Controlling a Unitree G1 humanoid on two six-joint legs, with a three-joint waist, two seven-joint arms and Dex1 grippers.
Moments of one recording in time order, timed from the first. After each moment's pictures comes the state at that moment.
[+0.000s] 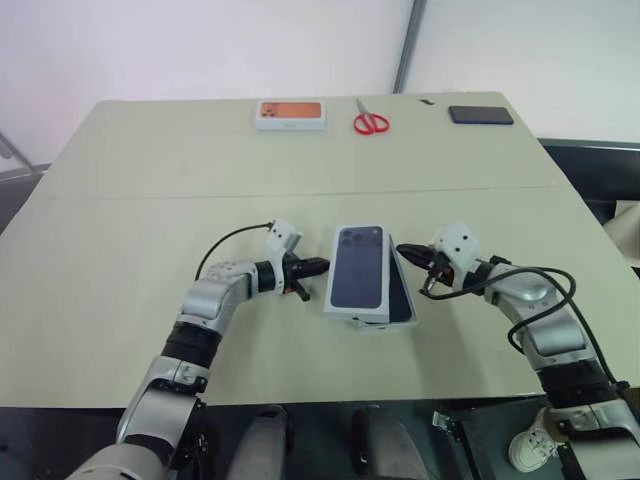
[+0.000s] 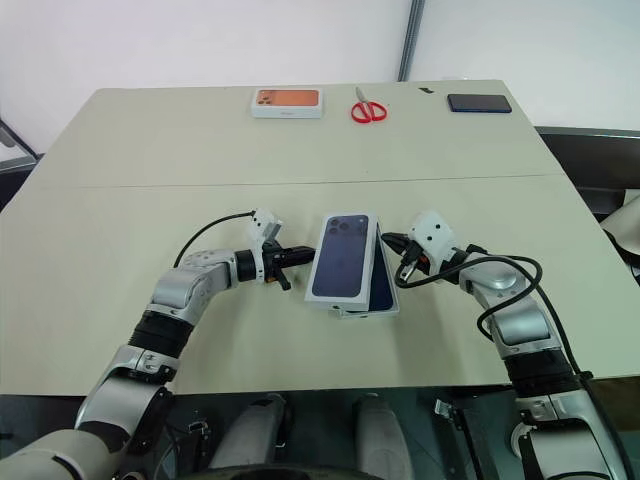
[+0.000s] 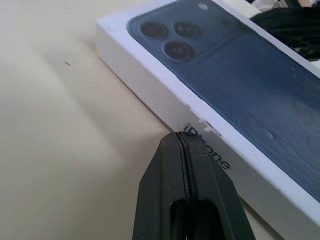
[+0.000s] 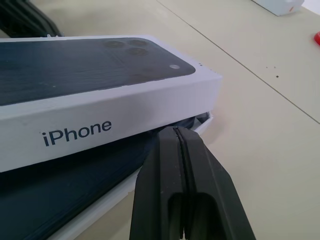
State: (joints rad) left arm -0.59 0.25 -0.14 0.33 -0.35 0.57 -0.88; right arm -0.34 -0.64 0.07 0.08 0.20 0.12 0.77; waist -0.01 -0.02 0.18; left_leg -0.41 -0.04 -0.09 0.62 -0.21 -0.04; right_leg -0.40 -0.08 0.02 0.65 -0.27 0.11
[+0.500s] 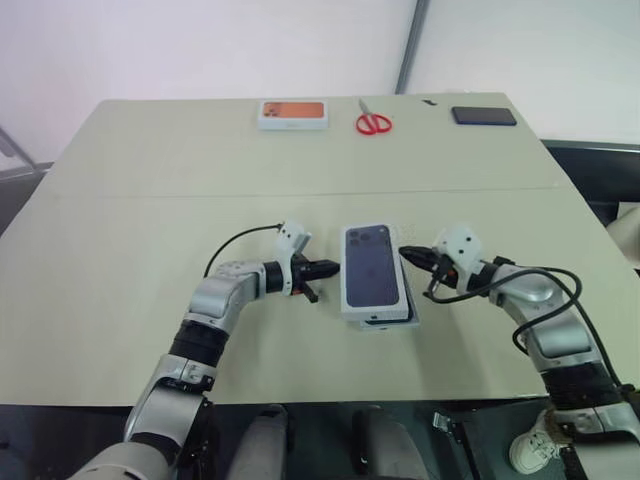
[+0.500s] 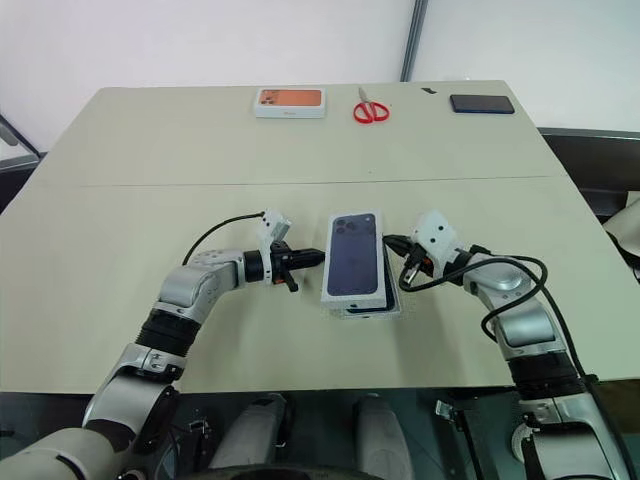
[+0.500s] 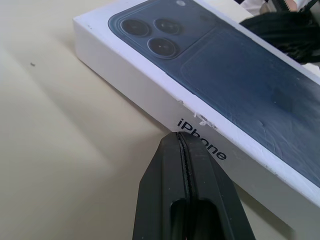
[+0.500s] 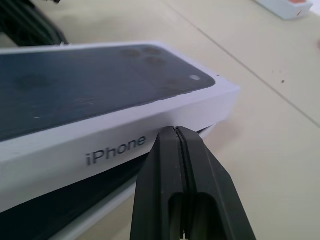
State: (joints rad) left arm -0.59 0.22 -0.14 0.28 -0.35 0.61 -0.87; right arm -0.31 -0.66 0.05 0.06 0.19 0.12 0.81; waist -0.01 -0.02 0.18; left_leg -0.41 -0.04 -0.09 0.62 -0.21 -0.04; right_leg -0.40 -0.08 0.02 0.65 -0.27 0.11
